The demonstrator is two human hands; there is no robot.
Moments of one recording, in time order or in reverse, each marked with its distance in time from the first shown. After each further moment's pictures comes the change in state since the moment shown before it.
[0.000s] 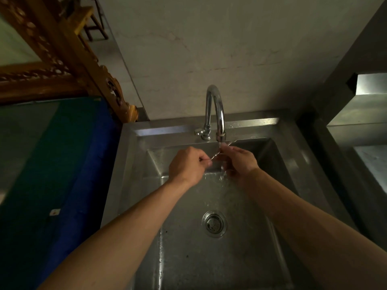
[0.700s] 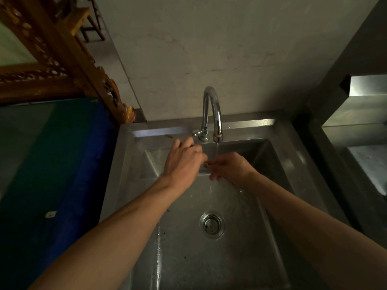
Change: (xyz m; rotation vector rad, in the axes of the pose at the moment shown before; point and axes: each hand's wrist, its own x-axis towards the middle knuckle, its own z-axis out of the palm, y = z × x) left_hand 0.004 -0.005 -0.008 0.735 0.147 0.583; right_hand 0.009 0.009 -0.008 -0.737 -0.265 -0.312
